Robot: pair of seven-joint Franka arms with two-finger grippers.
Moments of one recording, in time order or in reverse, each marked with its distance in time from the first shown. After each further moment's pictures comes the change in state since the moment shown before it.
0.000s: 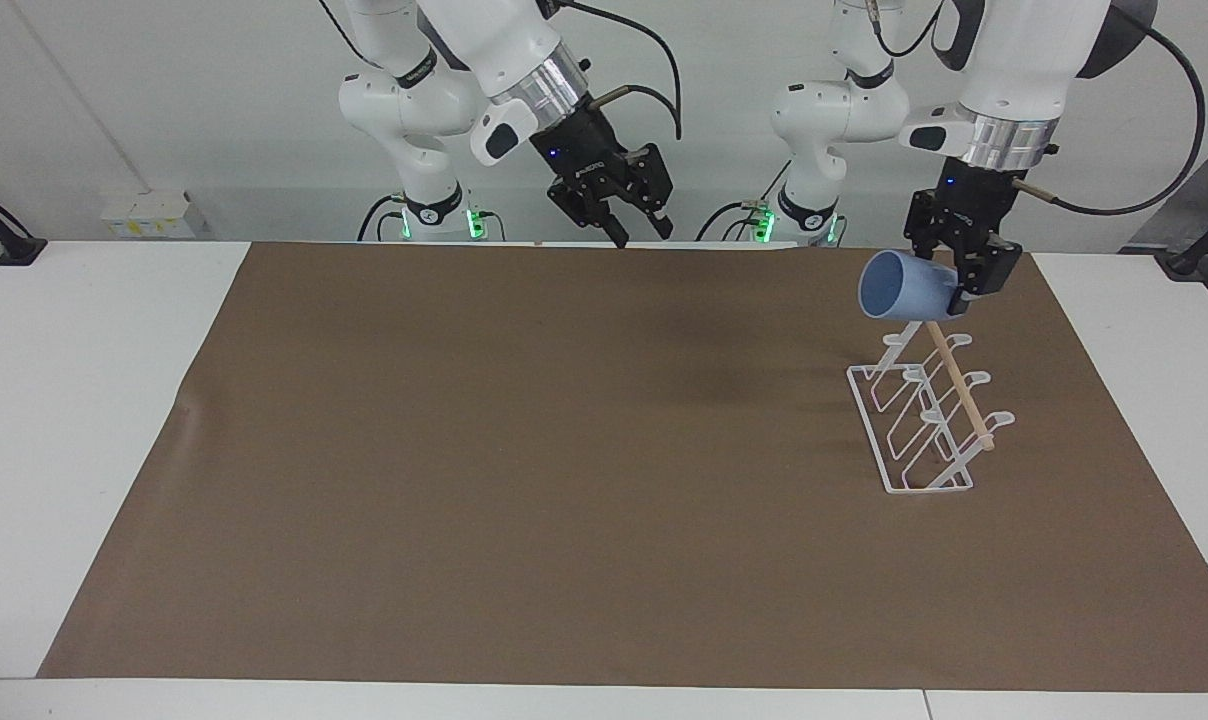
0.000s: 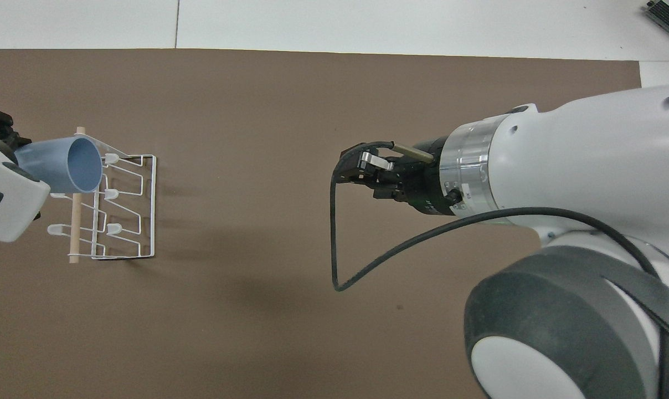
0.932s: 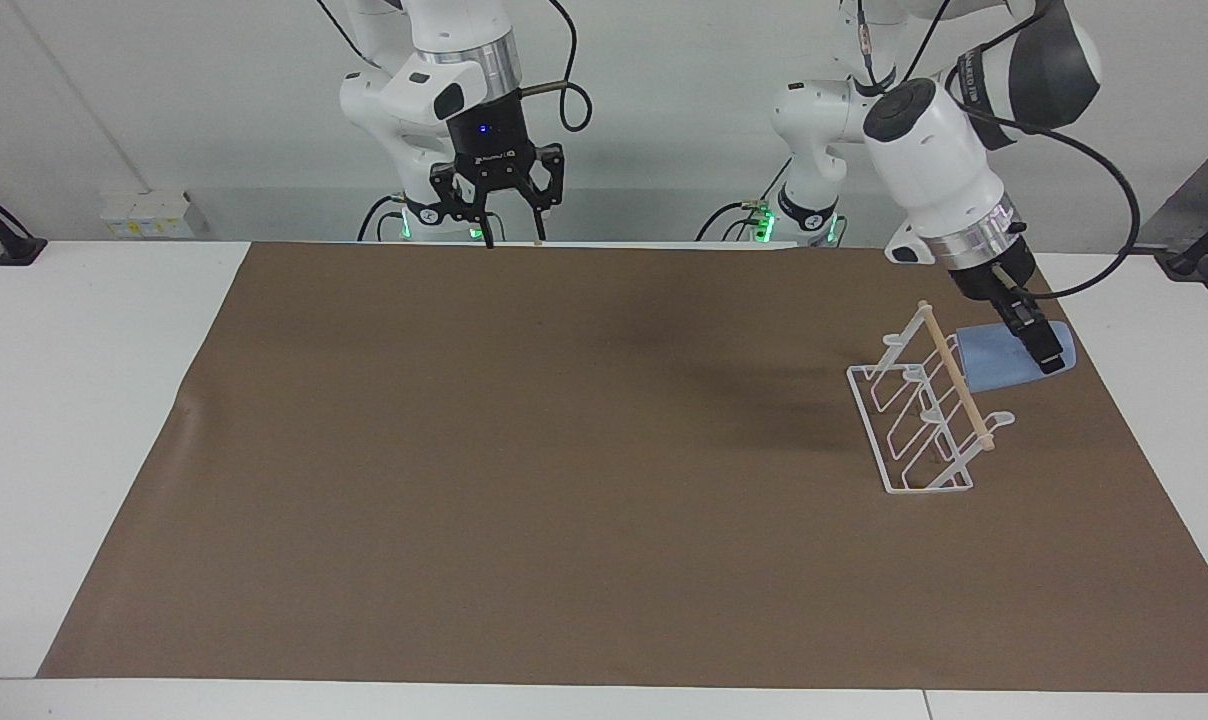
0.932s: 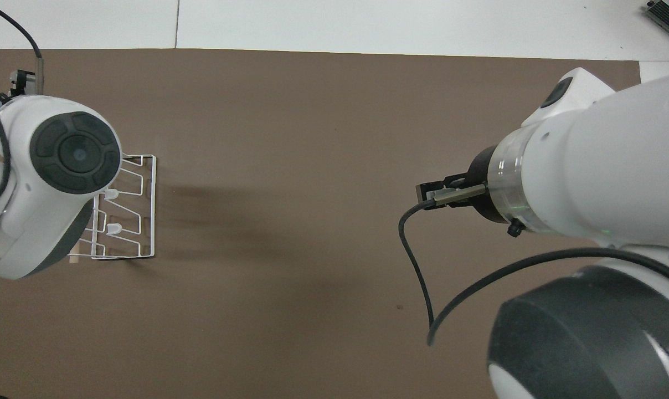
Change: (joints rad) left arm -0.095 0.198 -0.015 0.003 0.639 0.058 -0.069; right arm -0.015 -0.003 -0.003 0.128 -0.404 -0.313 -0.350
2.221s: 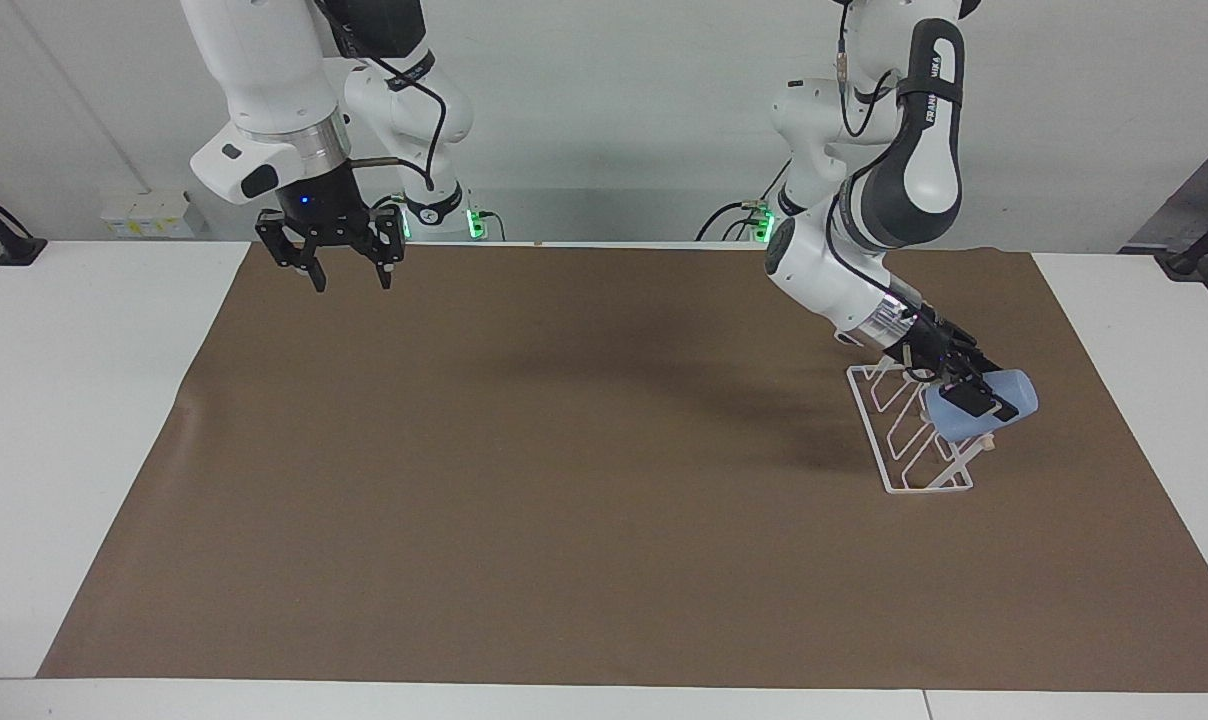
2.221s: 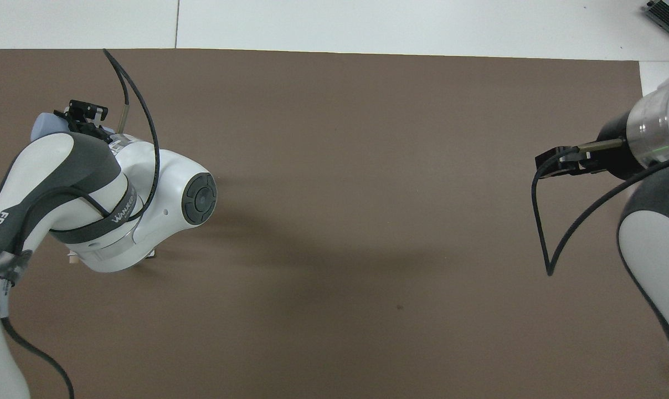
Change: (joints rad) left arm -0.053 0.104 -0.003 -0.164 0.324 -0.025 -0.287; right arm -0.265 0.030 -0.004 -0.074 -0.072 -0.009 -0.165
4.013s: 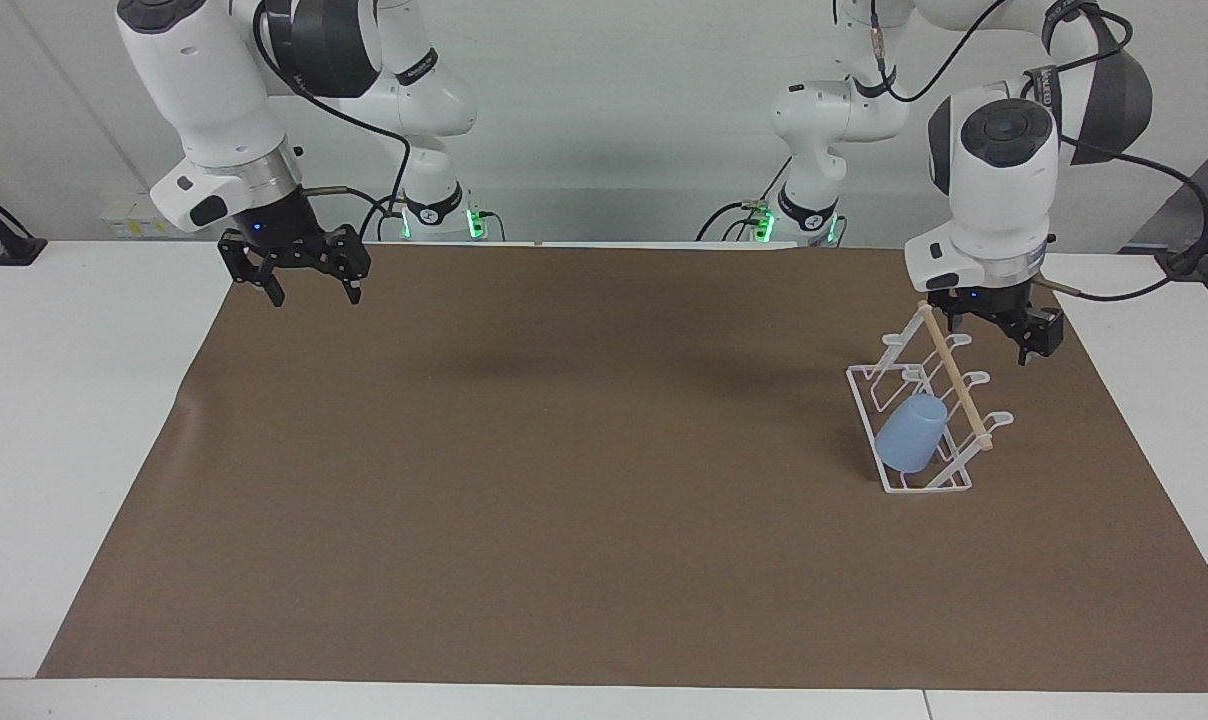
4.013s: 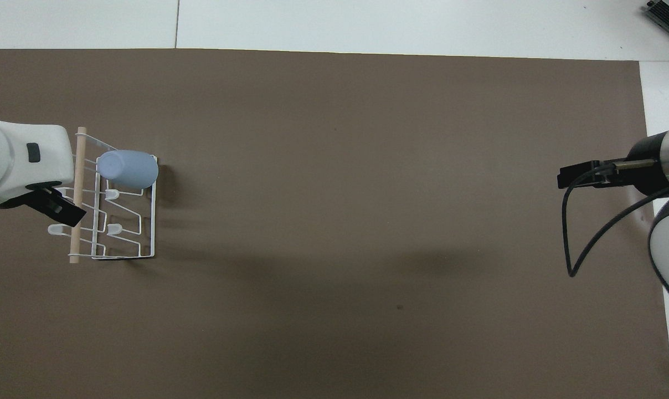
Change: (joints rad) left arm 0.159 -0.227 0.023 0.188 -1.047 -0.207 -0.391; right arm 0.355 -0.095 -0.490 -0.197 0.085 0.145 -0.088
